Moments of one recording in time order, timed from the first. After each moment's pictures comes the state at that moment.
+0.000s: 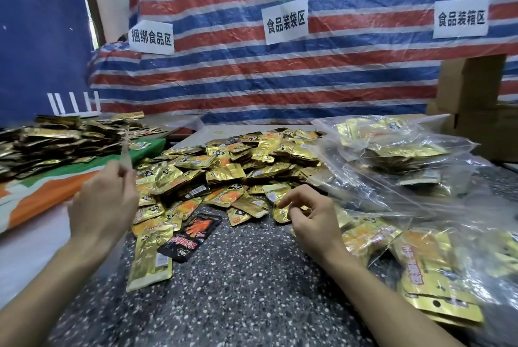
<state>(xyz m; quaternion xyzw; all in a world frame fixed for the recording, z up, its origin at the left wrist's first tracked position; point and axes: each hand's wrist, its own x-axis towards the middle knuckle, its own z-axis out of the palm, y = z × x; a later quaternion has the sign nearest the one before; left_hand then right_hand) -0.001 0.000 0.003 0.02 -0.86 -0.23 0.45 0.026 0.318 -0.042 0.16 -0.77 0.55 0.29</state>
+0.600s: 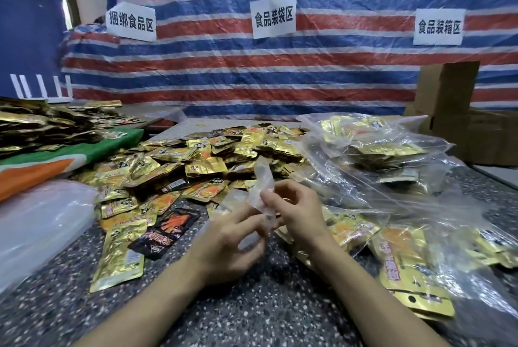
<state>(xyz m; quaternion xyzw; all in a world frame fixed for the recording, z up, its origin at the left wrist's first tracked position) 0.011 0.159 -0.060 -0.51 -0.74 -0.30 0.33 0.024 0.328 -0.035 0.11 -0.72 0.66 0.18</state>
